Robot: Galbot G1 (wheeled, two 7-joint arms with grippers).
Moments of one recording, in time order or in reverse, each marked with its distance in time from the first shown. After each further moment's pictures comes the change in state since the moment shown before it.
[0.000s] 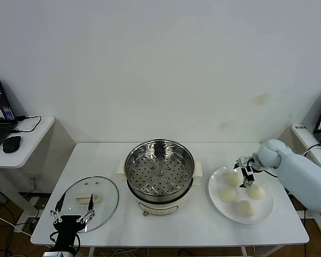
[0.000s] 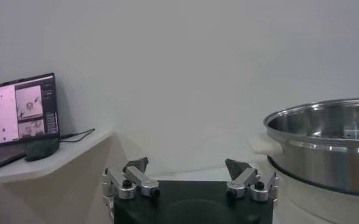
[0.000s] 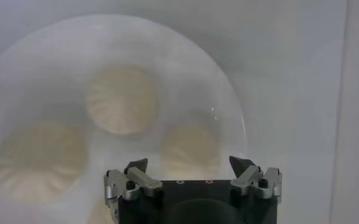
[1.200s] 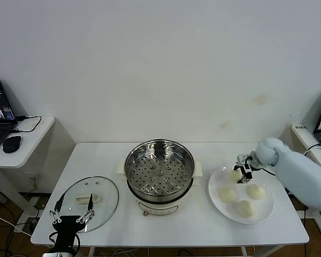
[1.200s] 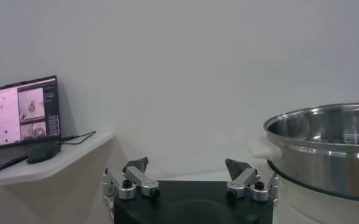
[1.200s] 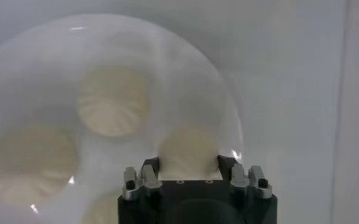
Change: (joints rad) left arm 0.005 0.004 0.002 -0.014 -0.004 -0.010 -0.006; right arm 0.179 -0.096 -0.130 0.115 0.147 -0.021 -0.021
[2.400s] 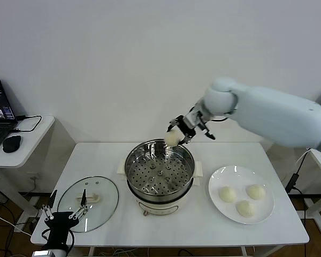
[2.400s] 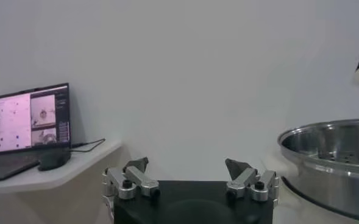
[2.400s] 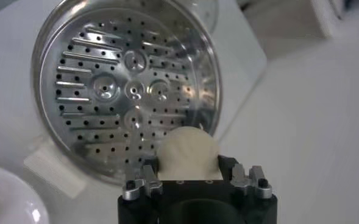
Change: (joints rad) left arm 0.001 0.001 -0.049 -0.029 -0.043 -0.004 0.000; right arm 0.568 0.404 -0.572 0.134 0.182 0.272 0.156
